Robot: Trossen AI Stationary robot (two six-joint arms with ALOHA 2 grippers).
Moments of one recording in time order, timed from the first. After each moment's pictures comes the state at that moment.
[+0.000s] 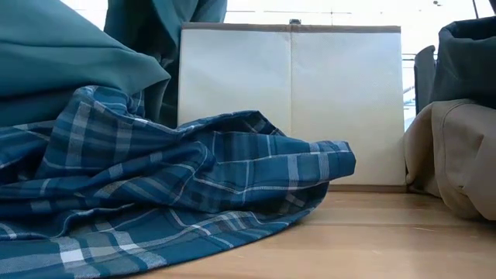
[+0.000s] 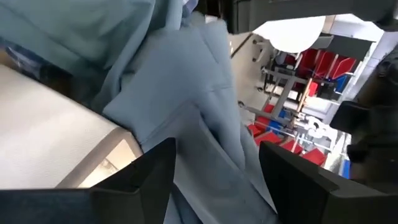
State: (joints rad) left arm 0.09 1.06 0.93 0.19 0.35 -0.91; right arm 0.33 2.14 2.19 -0.76 0.75 -1.20
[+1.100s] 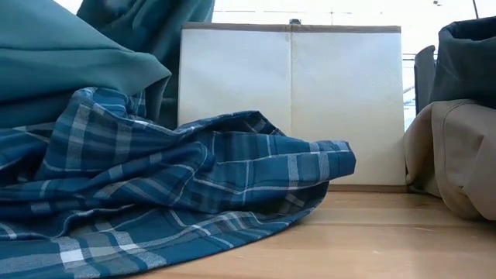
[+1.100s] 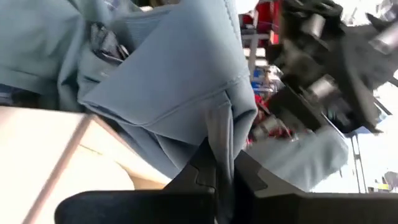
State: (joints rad) left arm 0.18 0.95 0.94 0.18 0.65 -0.83; right arm 0.46 2.04 2.20 -0.80 1.00 -0.90
